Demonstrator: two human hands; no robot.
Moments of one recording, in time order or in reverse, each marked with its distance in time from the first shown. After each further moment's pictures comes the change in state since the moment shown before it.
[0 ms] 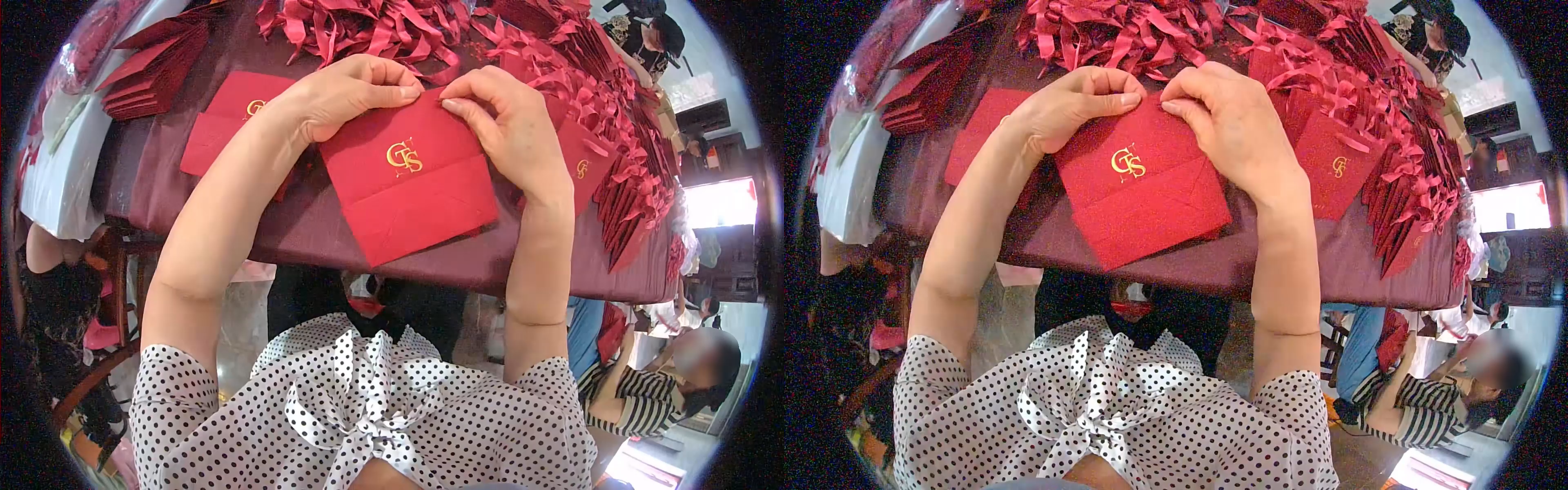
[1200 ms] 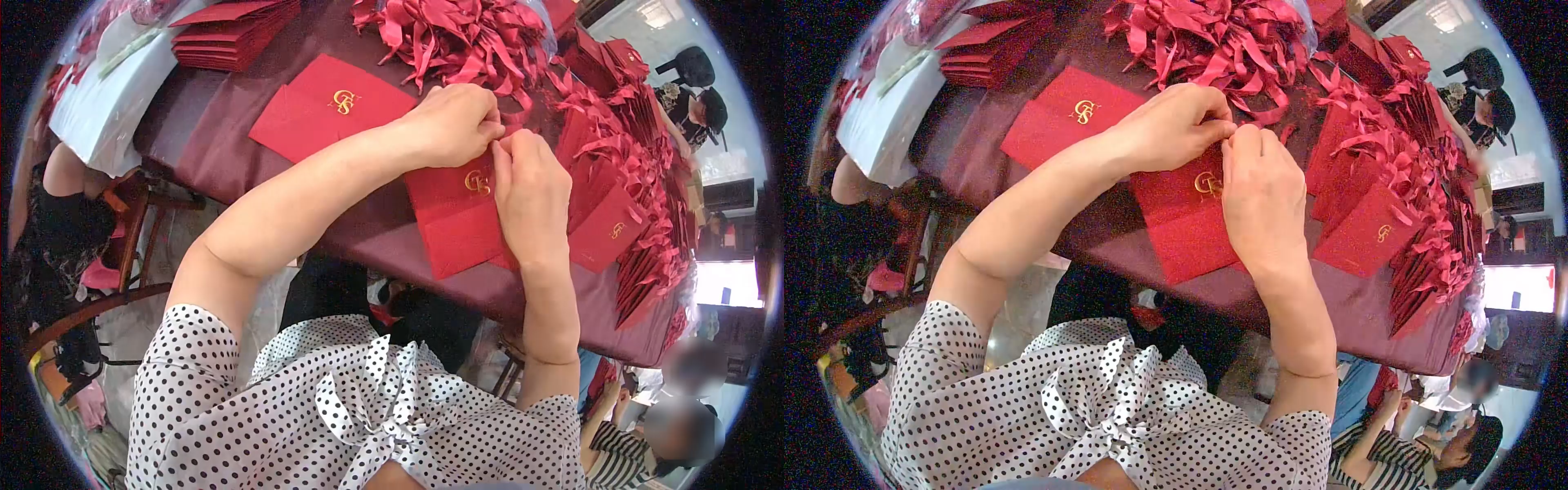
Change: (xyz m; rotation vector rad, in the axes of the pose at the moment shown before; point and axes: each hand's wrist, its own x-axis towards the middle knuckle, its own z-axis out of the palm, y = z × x) left_hand -0.006 0.002 0.019 0.875 0.406 0.246; right_hand -0.004 -0.037 0.048 -0.364 0.120 0.021
